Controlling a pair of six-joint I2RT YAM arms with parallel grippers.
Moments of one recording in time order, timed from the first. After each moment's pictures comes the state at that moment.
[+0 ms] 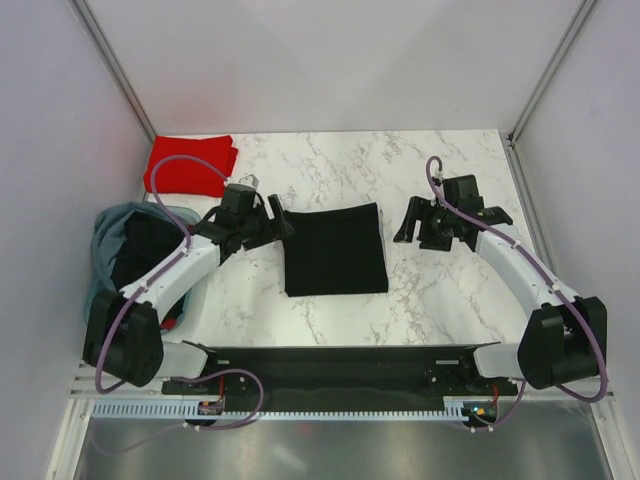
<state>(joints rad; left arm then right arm) -0.41 1.33 0.93 -0.35 0.05 -0.62 0.20 1.35 1.01 -0.59 -0.28 0.43</state>
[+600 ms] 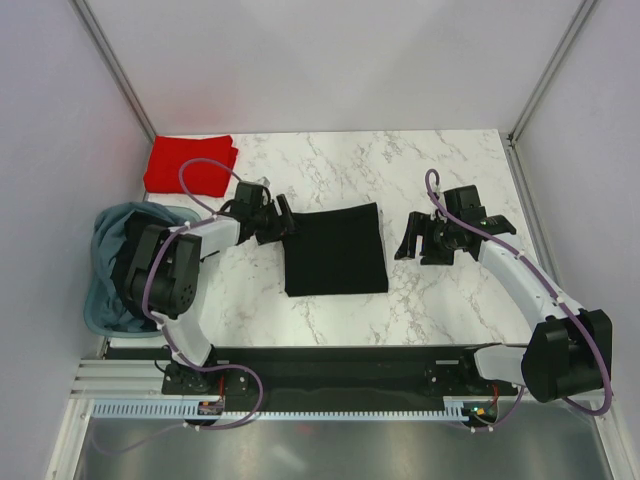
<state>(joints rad) -0.29 1.77 0.97 -0.06 0.22 -0.58 0.20 1.27 0.95 -0.70 -0.35 0.37</state>
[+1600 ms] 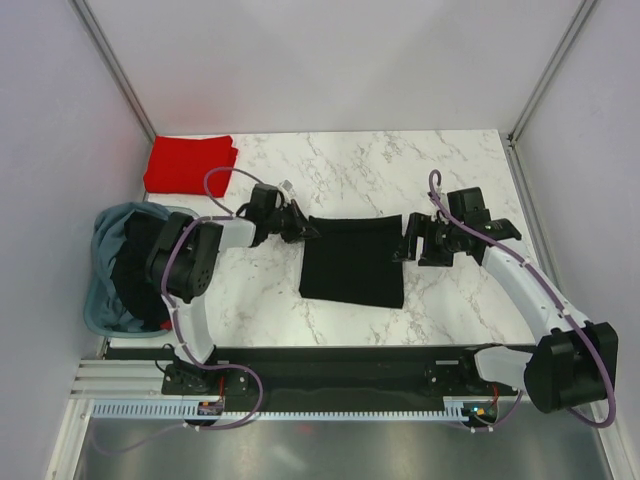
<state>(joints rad) -0.35 1.95 0.98 0.27 0.54 -0.78 0.20 1.23 0.95 -0.72 -0.41 0.37</state>
